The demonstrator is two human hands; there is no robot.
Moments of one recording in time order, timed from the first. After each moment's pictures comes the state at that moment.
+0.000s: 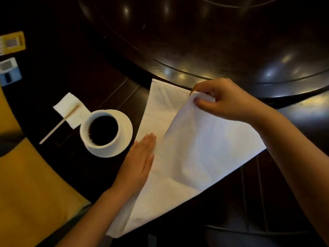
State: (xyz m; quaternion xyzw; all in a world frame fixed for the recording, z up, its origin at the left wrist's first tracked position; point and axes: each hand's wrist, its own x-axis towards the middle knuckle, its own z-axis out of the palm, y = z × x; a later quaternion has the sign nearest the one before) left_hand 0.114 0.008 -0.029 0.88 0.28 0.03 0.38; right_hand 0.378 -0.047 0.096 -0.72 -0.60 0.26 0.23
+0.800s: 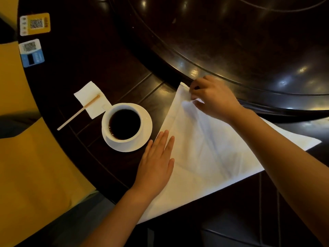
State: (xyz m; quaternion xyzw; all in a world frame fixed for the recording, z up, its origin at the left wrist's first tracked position) left_hand 0.119 -0.005 -0.030 0.92 0.32 -0.05 0.20; right_hand 0.366 0.017 0.022 -0.70 -0.71 0.06 0.04
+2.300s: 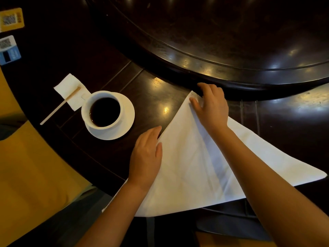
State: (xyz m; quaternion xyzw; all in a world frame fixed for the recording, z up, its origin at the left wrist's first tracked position) left_hand 0.129 -0.037 -0.015 0.84 0.40 0.15 0.33; right_hand 0.341 -0.063 -0.021 -0.88 -0.40 0.08 0.25
